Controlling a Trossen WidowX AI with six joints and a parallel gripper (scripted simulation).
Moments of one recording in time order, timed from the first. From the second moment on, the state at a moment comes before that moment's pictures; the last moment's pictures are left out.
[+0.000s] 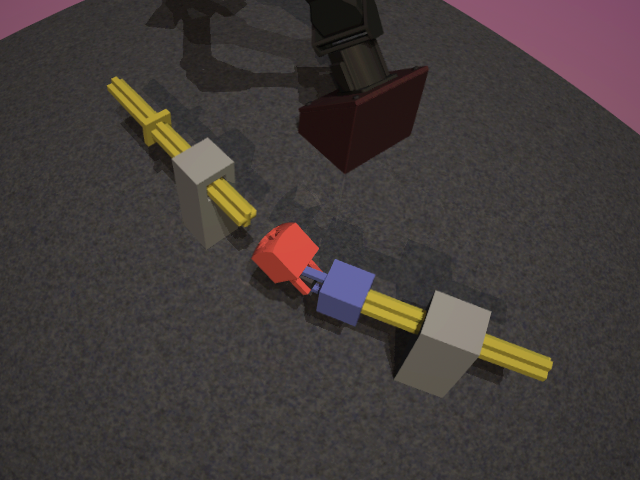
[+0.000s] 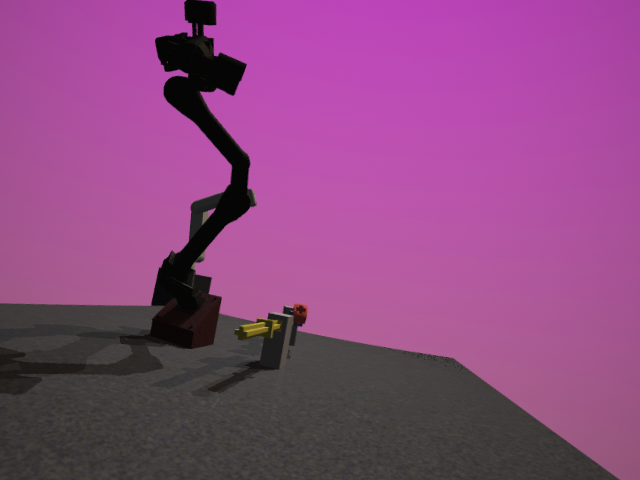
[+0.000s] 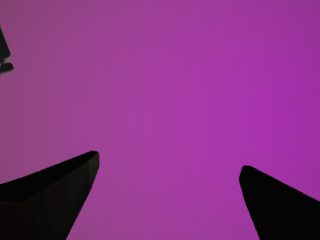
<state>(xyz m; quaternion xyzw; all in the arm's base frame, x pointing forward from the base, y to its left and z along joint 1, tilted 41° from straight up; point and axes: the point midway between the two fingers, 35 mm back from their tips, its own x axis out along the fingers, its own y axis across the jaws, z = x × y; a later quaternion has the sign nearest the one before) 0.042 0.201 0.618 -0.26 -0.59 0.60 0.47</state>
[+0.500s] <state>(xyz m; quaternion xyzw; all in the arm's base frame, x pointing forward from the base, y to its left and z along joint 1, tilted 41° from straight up) -0.010 0.181 0.633 -0.24 -0.69 0.55 0.40</state>
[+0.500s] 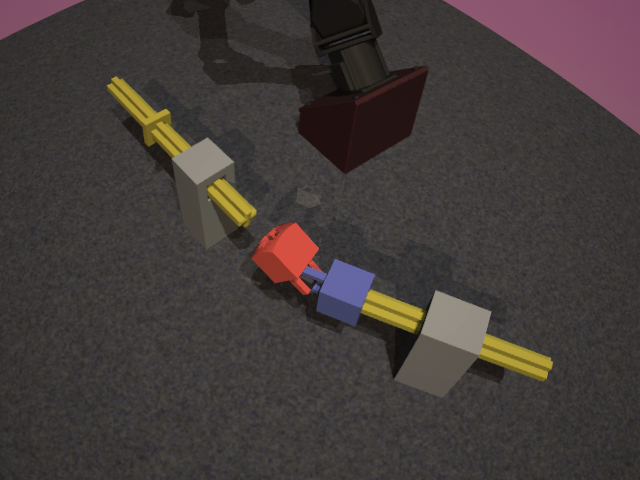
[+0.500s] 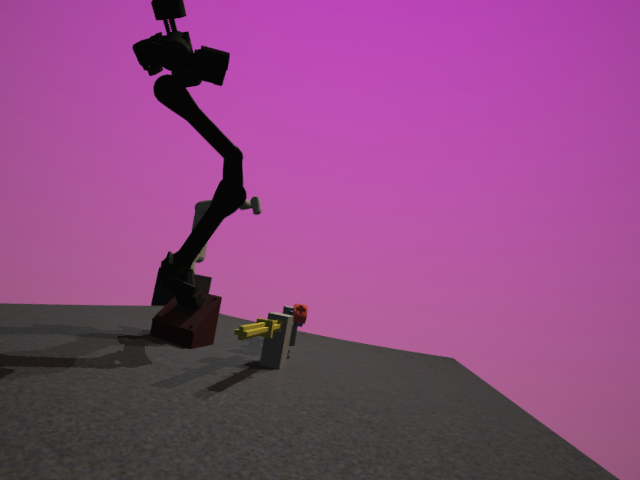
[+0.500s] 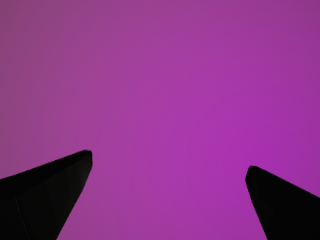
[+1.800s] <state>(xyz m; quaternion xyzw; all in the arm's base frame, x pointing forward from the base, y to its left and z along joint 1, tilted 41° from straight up) -0.145 -0.036 0.660 0.02 -0.95 0.19 0.25</state>
